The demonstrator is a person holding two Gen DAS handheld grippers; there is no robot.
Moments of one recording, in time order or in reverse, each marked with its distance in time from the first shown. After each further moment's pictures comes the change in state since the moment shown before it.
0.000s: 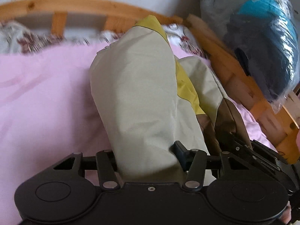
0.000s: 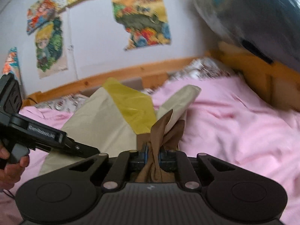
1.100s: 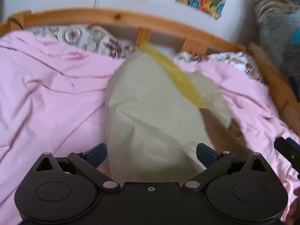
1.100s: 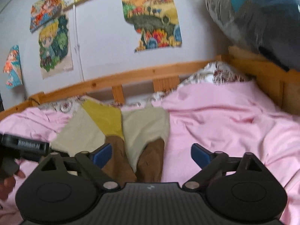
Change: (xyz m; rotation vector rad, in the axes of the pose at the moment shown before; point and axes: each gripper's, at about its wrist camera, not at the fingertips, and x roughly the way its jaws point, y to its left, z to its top) left arm -0.081 0.040 -0.047 -0.153 -0.167 0.371; right arm -0.003 0.047 0.004 -0.009 -0.043 -0.020
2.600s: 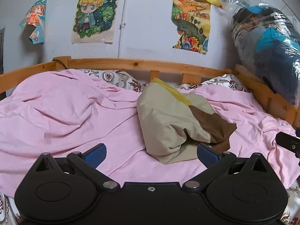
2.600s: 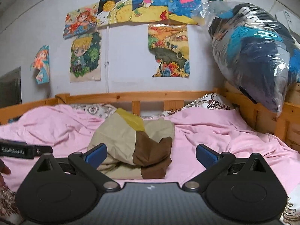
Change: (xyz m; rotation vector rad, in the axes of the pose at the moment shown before) left arm -0.183 -0.016 -0.143 0.098 -0.287 0.132; right arm -0.184 0.057 -0.046 -0.153 -0.082 -0.011
